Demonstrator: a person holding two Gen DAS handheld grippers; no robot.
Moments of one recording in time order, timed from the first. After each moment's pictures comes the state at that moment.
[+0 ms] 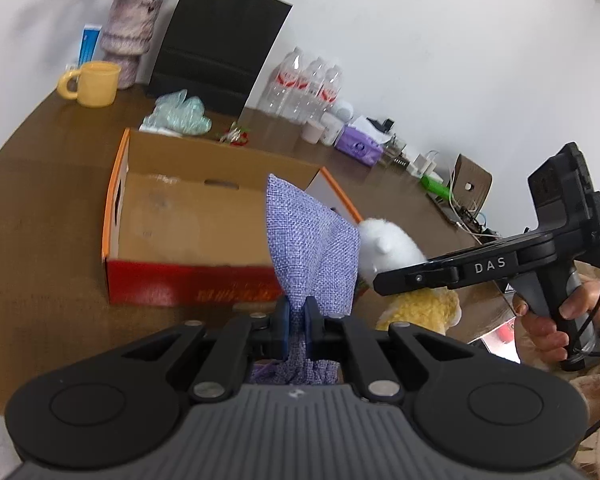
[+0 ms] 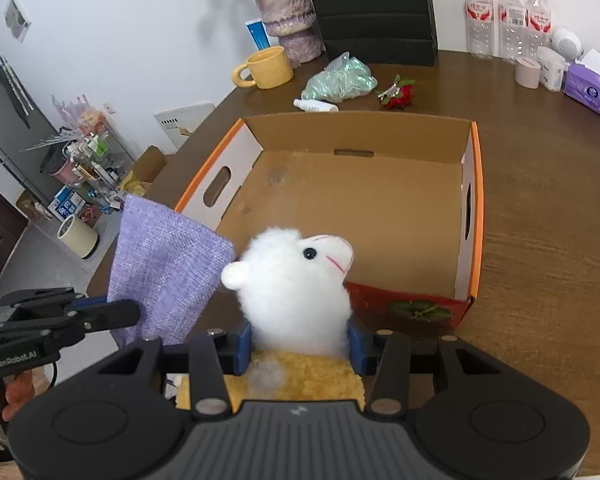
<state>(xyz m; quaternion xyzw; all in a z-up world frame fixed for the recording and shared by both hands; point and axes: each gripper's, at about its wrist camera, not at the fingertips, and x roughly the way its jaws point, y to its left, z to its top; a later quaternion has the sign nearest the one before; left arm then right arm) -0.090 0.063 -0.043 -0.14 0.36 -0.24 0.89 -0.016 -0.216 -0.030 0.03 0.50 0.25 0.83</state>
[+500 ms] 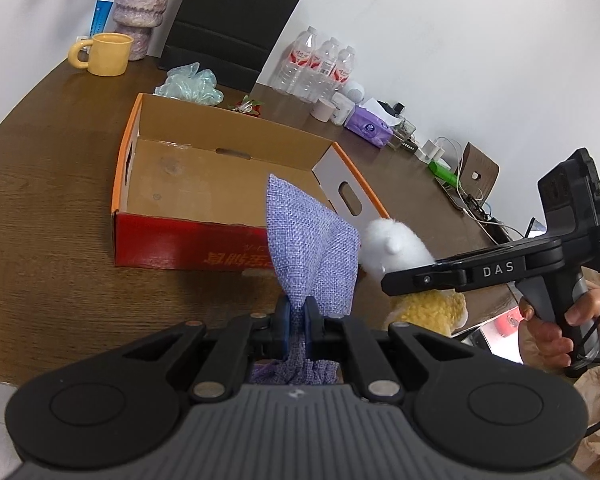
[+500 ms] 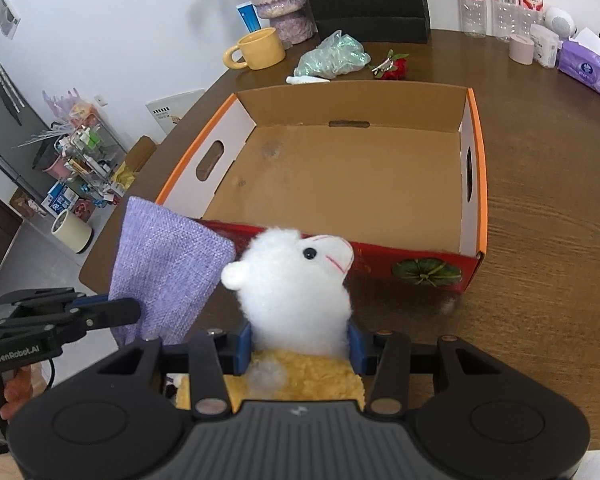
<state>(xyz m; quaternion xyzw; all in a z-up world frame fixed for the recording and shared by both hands) -0.093 0.068 -0.056 -0.14 0.38 -0.23 0.88 -0.026 -0.215 -0.051 0.04 0.51 0.24 0.82</state>
